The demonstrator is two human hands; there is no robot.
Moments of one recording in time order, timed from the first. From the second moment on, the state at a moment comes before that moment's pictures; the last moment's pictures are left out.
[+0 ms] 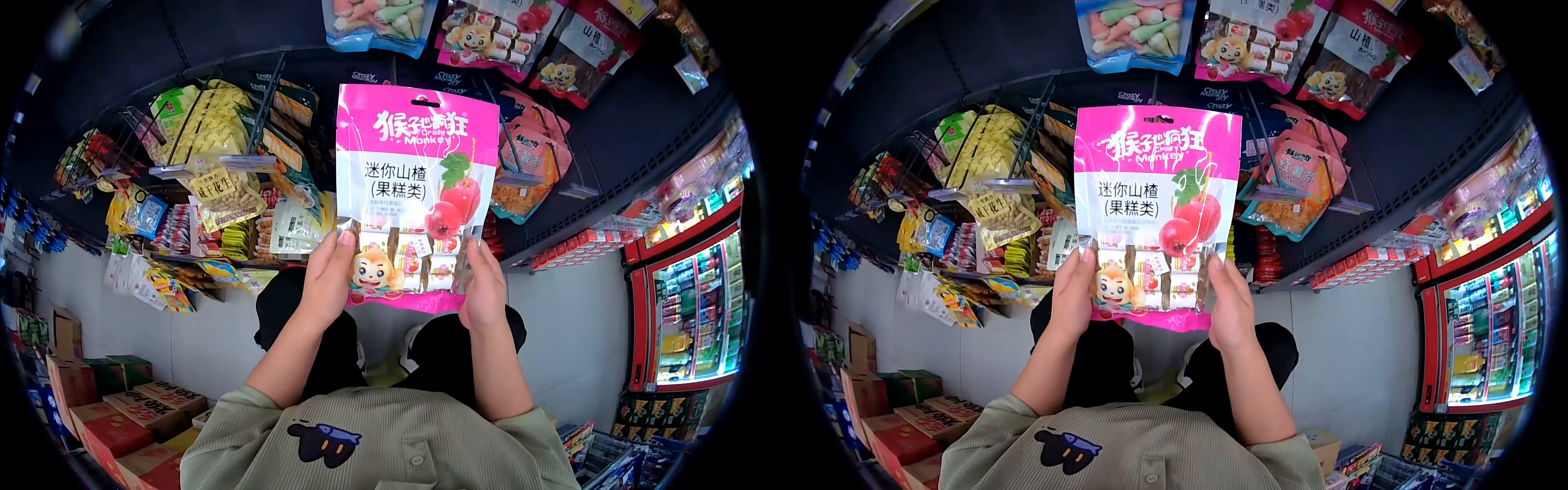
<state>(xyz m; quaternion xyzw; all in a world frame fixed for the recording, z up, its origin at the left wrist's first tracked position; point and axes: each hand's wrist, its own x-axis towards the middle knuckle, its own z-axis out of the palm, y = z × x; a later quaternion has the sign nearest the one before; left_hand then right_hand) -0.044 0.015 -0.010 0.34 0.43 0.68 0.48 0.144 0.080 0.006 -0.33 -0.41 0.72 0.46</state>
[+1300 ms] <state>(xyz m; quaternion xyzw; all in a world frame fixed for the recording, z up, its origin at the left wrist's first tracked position) -0.008 0.052 0.039 0.46 0.45 0.66 0.38 0.183 0.097 0.027 -0.24 -0.45 0.68 0.52</state>
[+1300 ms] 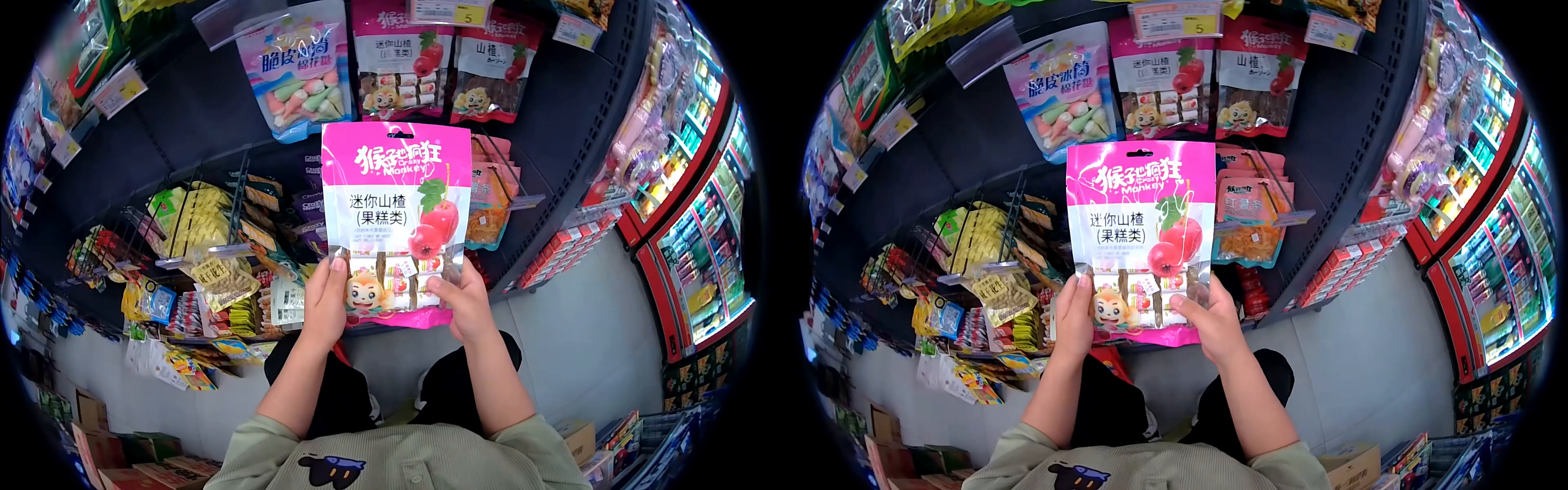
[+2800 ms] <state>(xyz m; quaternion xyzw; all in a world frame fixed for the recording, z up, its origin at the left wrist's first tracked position) -0.004 -0.003 0.030 0.37 0.31 0.71 0.51 0.121 0.029 0.066 -0.26 -0.84 0.18 0.43</state>
